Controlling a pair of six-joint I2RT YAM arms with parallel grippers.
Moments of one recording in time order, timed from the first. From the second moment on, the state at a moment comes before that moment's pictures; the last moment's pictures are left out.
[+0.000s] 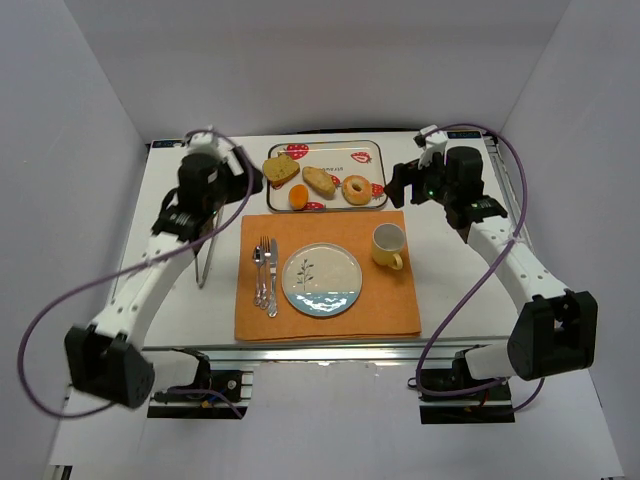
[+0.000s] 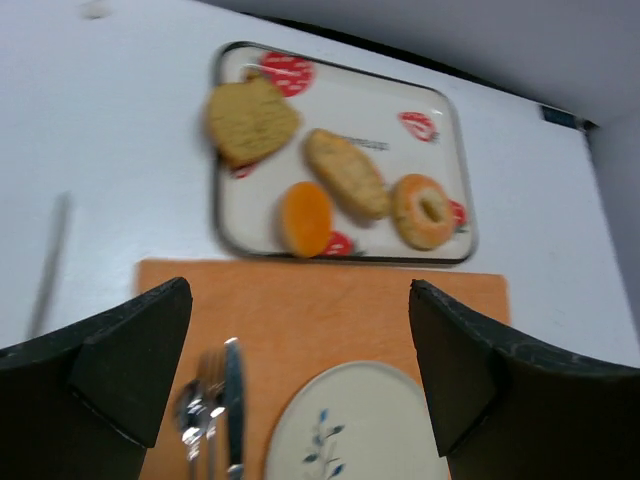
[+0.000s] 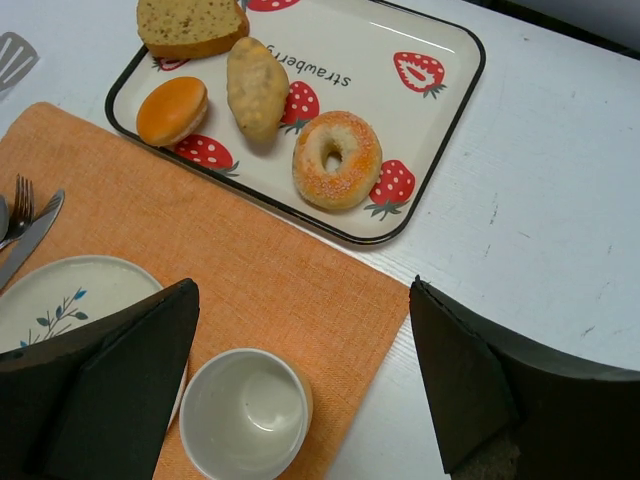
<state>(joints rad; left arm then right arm) -0.32 1.35 1.22 -0.18 -0.05 -0.46 0.25 1.37 1.10 -0.12 -0.33 -0.06</state>
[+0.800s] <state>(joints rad) 0.14 1.43 0.92 -0.49 0.07 -0.12 0.24 1.46 1.17 -0.38 -1.03 -0.58</state>
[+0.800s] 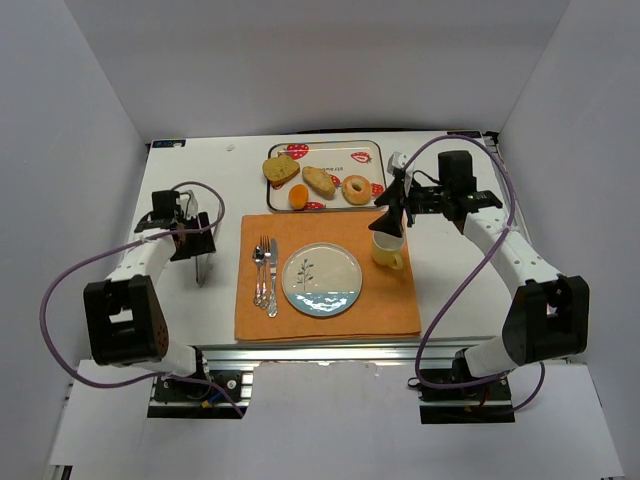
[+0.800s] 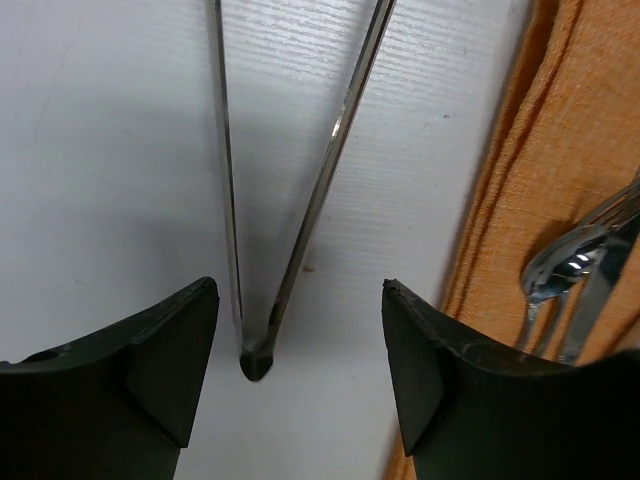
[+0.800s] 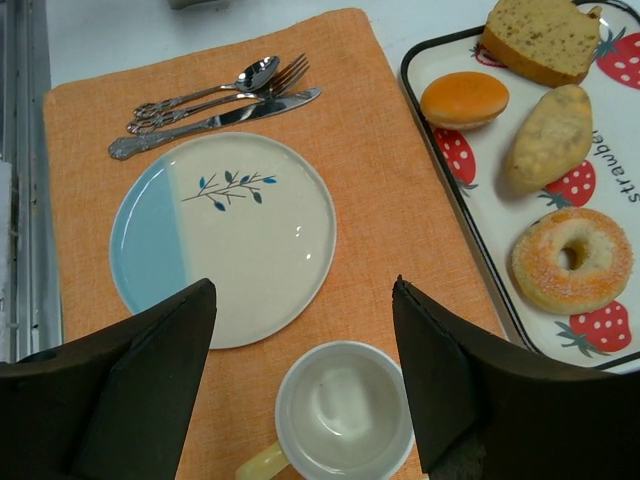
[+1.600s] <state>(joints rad) 0.14 1.70 0.95 -0.26 0.09 0.16 0.23 1.44 1.13 -0.37 -1.01 -0.57</state>
